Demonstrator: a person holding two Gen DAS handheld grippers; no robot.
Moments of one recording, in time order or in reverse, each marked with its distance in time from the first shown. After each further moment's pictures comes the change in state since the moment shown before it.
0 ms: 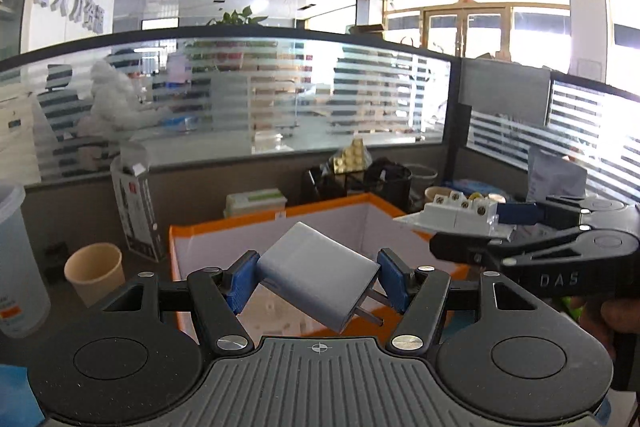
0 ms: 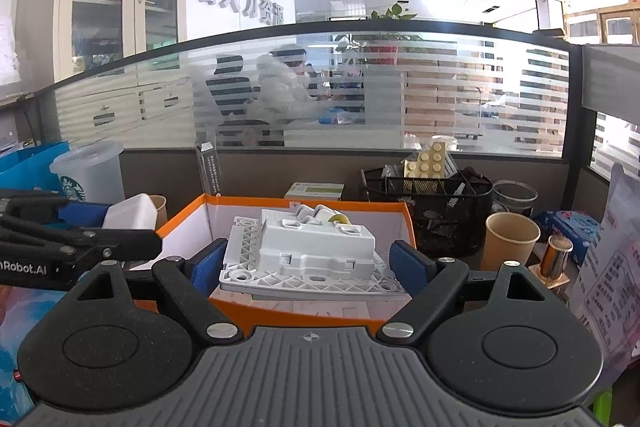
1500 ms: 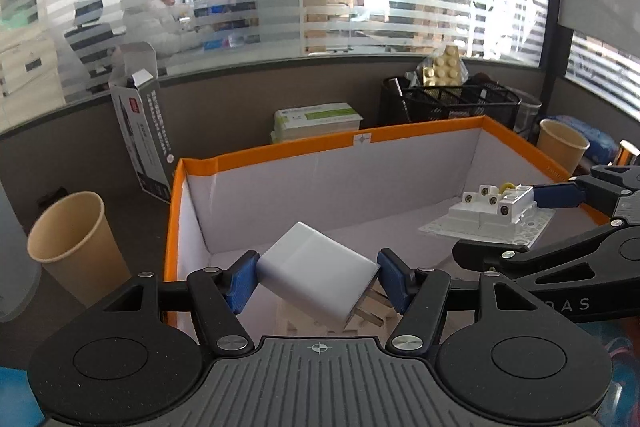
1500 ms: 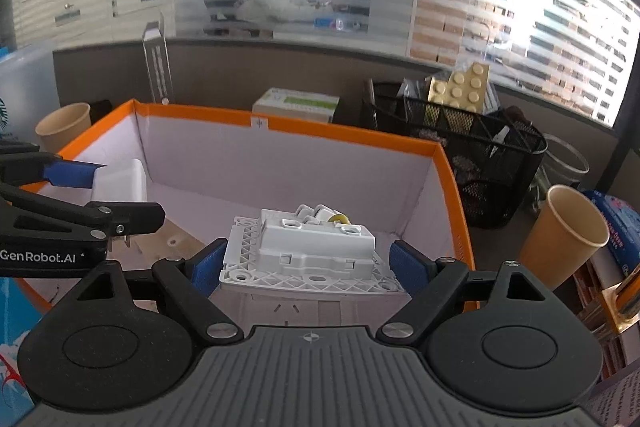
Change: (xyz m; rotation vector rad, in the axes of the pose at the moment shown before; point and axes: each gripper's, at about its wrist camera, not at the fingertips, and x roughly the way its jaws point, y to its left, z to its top) left arm 0.136 0.040 -0.025 -0.031 0.255 0.168; right arm 0.160 -0.015 -0.015 -0.102 0.315 -0.045
